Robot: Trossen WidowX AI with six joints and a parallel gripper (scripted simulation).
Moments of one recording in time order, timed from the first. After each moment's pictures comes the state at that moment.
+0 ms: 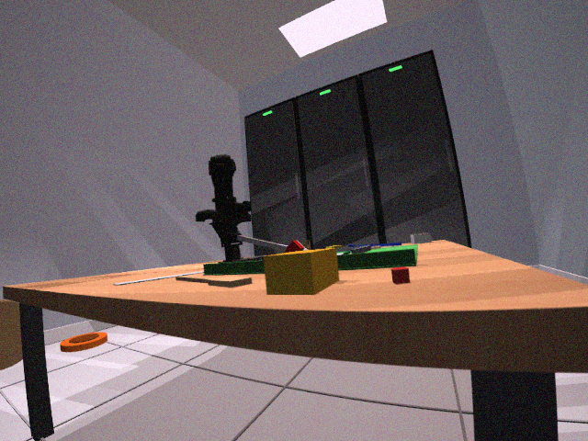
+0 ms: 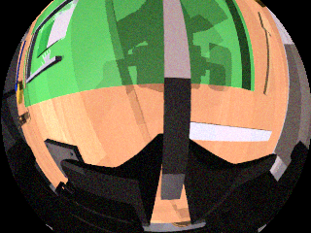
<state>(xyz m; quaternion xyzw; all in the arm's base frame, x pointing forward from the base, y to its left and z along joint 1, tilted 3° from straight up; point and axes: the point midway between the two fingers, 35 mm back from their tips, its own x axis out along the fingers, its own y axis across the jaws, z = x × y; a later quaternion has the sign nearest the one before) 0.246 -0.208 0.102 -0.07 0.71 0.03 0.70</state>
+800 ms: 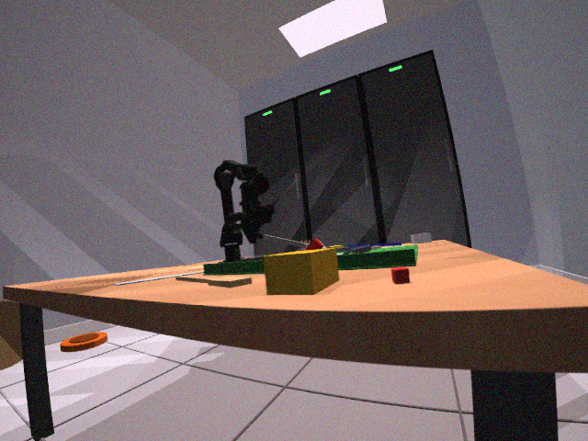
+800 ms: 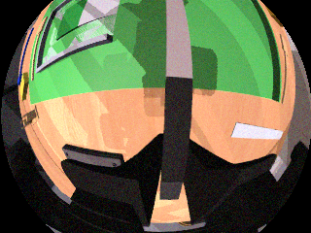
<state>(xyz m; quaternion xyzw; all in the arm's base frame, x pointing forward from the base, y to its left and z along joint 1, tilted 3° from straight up) 0.230 -0.085 0.095 -0.07 0.71 0.04 0.70</state>
